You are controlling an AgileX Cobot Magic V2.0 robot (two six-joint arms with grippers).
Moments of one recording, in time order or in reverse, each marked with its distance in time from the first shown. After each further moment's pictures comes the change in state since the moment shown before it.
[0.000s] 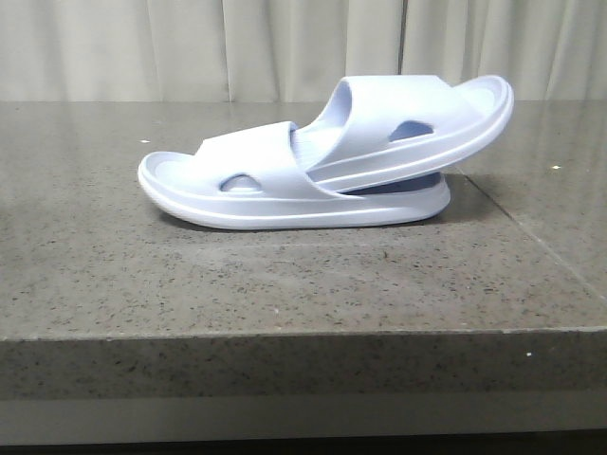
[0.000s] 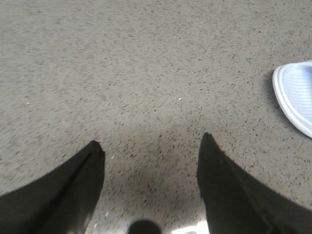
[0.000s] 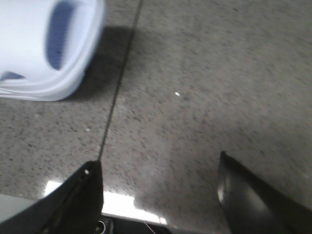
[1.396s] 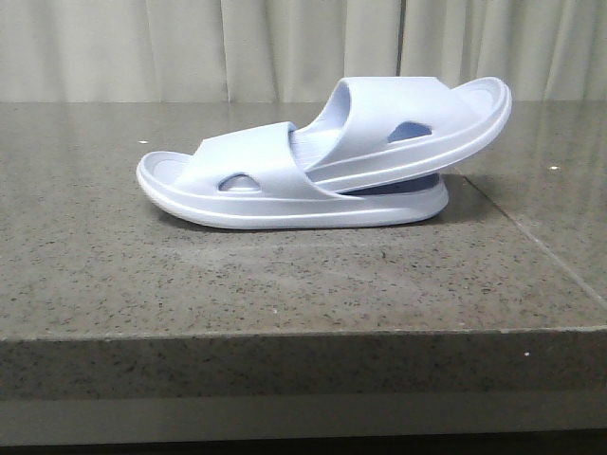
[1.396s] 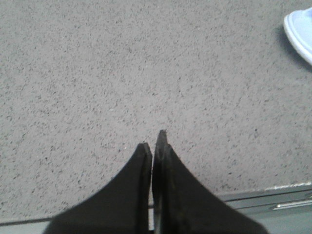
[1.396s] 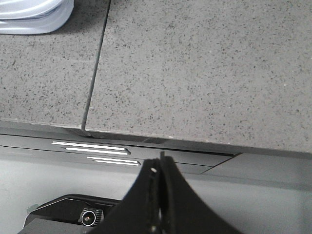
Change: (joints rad) left arm 0.000 -0.452 0.306 0.081 0.020 -0.018; right arm 0.002 -0.409 0.207 -0.075 0.143 0.080
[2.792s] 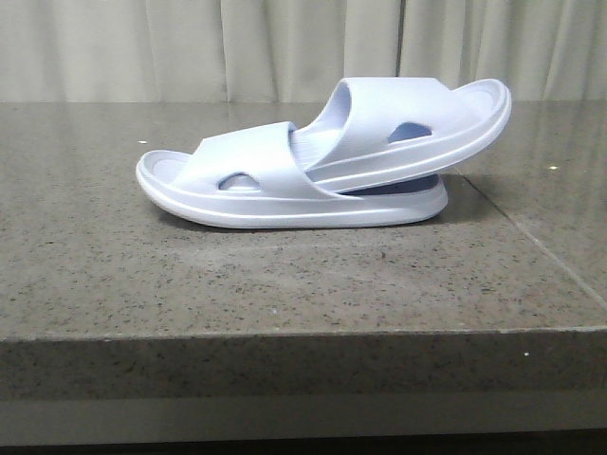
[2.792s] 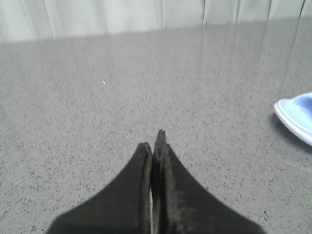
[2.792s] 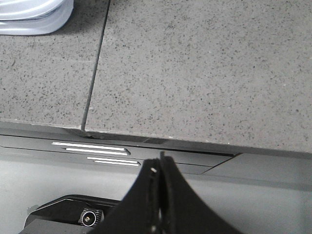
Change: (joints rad) left arm 0.000 -0.310 0.416 -0.023 -0.585 -0.002; right arm 0.000 0.000 0.000 0.000 0.000 0.002
